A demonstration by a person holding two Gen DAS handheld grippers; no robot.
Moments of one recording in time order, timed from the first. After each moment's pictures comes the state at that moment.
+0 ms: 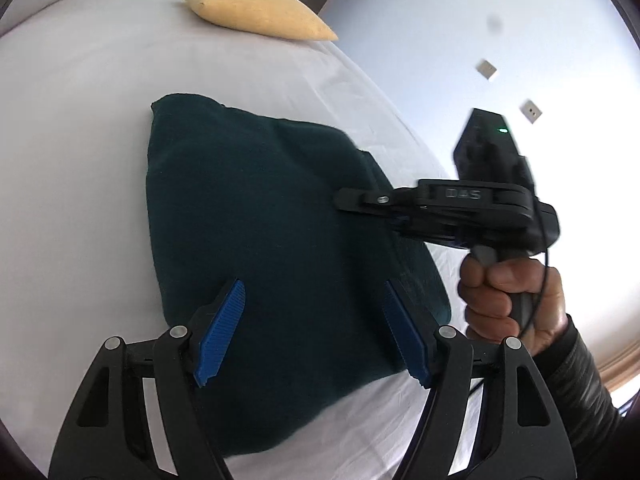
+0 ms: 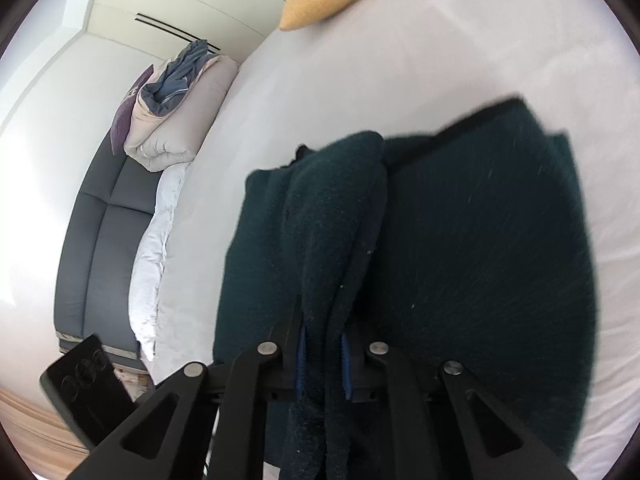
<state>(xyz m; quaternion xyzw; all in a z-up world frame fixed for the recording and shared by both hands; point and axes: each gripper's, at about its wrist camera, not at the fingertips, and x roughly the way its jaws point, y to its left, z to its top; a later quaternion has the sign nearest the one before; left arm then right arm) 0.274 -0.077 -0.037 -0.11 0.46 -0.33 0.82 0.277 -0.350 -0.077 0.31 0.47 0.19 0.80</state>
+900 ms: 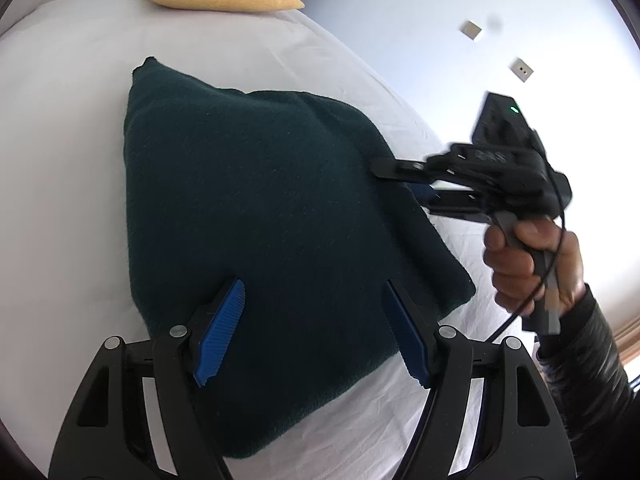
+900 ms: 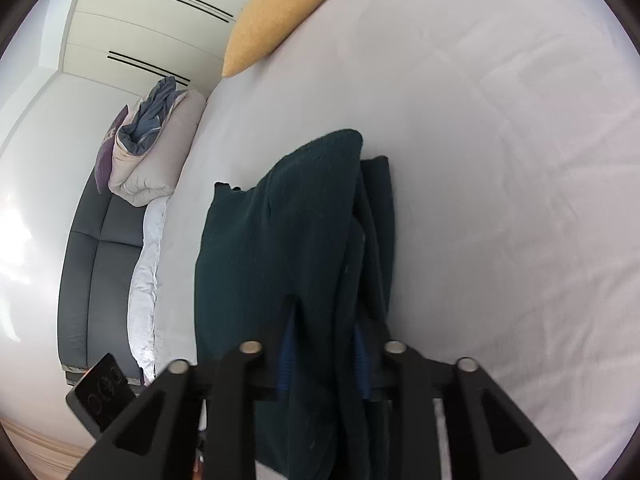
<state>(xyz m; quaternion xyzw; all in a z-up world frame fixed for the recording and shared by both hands) 0.265 -0.166 -0.076 -0.06 0.47 -0.35 0.81 0.240 -0.437 -0.088 0.36 0.46 0.14 0.80</state>
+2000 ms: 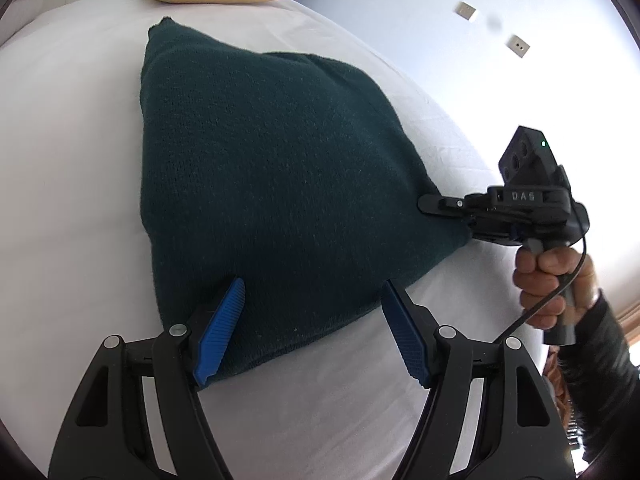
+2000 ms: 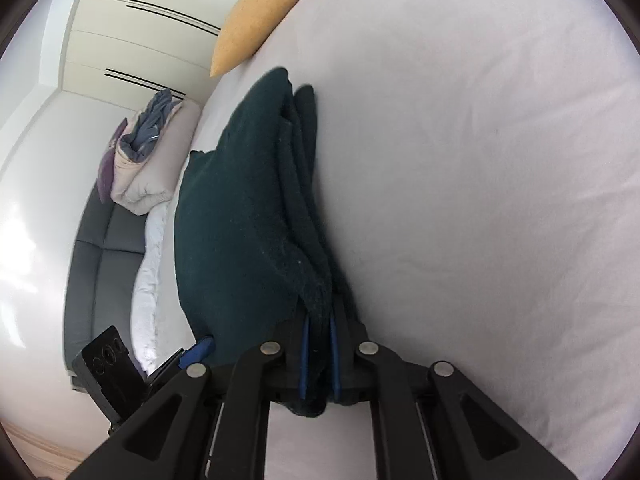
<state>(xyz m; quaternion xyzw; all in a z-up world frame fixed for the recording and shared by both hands) 0.226 -0.154 -0.098 -0.03 0.47 -0.35 0.81 0.152 -0.448 -0.131 0.40 0.45 0.14 0.79</state>
